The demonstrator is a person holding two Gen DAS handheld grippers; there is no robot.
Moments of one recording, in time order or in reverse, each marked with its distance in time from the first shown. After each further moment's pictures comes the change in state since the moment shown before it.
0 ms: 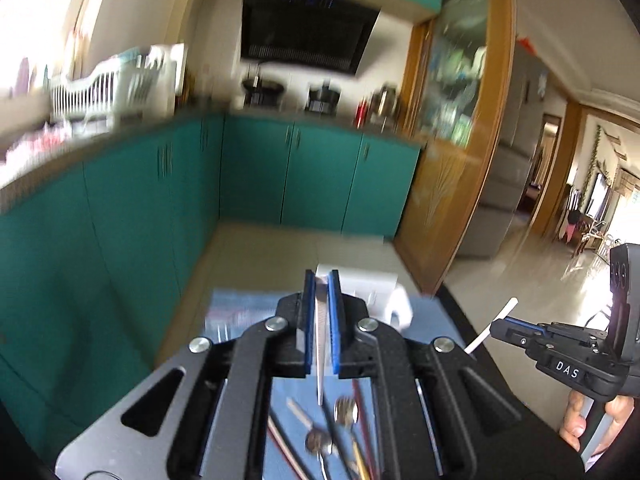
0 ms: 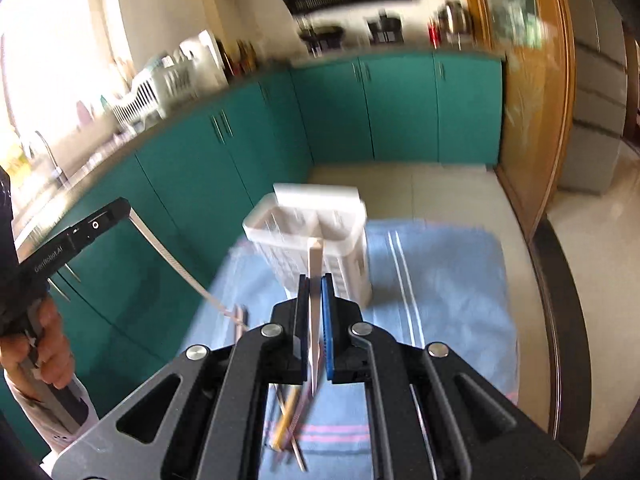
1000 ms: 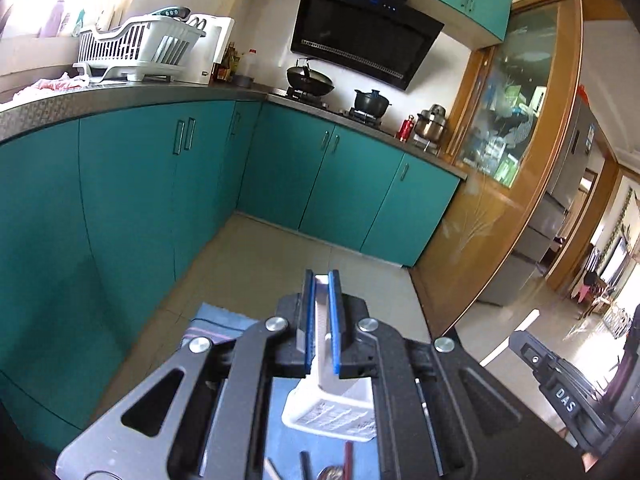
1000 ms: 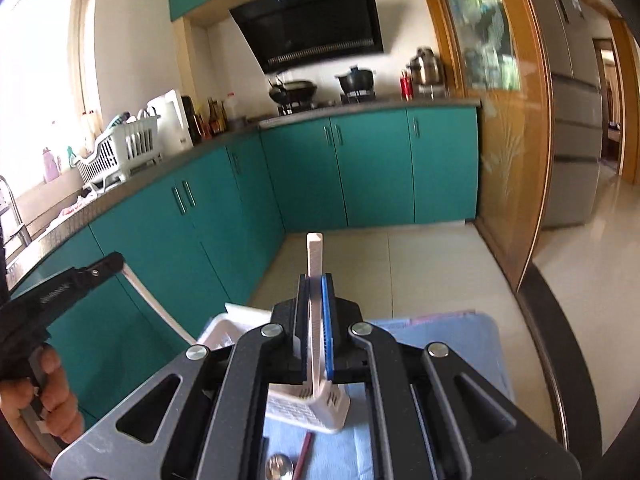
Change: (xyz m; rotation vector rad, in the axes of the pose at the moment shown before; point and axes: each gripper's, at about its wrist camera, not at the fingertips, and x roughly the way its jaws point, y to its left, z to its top) left arm 0.106 0.033 0.005 -0.205 0.007 0.081; right arm 0.081 -0.037 0.034 0.040 -0.137 -0.109
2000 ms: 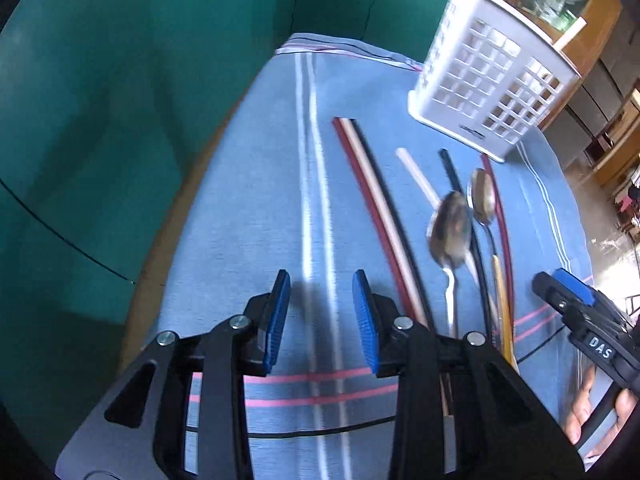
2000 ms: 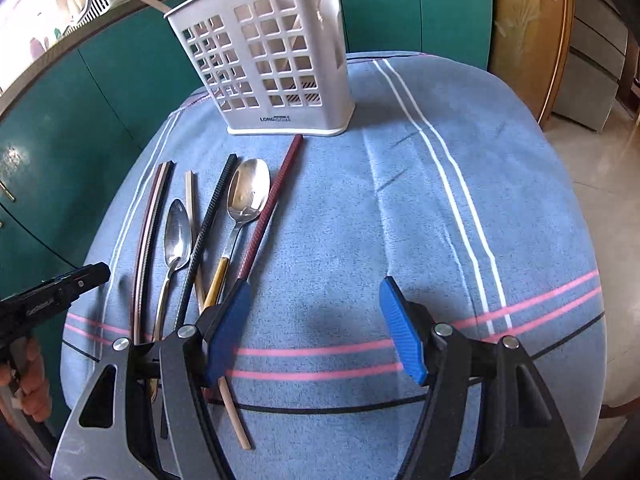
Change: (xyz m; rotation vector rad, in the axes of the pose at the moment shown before) left arm -0.021 0.097 -0.224 0.040 0.572 0.179; right arm 0.020 0.005 -0.221 -0.023 0.490 -0.004
